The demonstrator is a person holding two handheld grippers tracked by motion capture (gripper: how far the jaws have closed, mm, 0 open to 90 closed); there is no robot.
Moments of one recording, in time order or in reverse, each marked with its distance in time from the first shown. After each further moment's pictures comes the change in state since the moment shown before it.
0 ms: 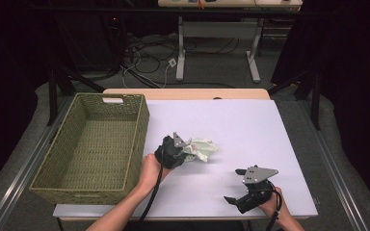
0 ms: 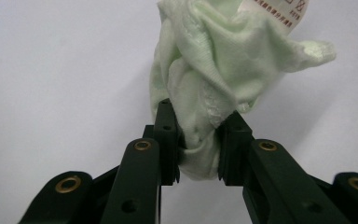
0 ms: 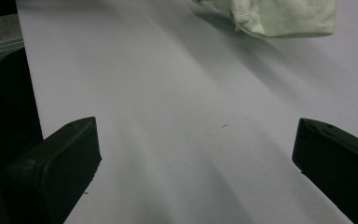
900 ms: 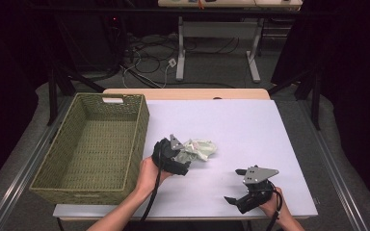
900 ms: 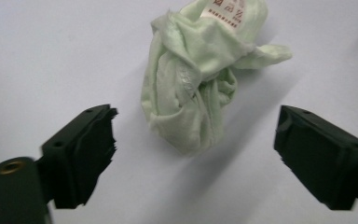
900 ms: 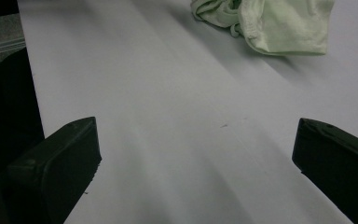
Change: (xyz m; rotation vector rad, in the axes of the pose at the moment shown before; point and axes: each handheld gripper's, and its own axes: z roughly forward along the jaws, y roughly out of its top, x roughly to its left) left arm -0.006 -0.006 -0.024 -0.029 0.005 -0.028; right arm 0.000 0.000 -0.001 0.005 0.005 -0.003
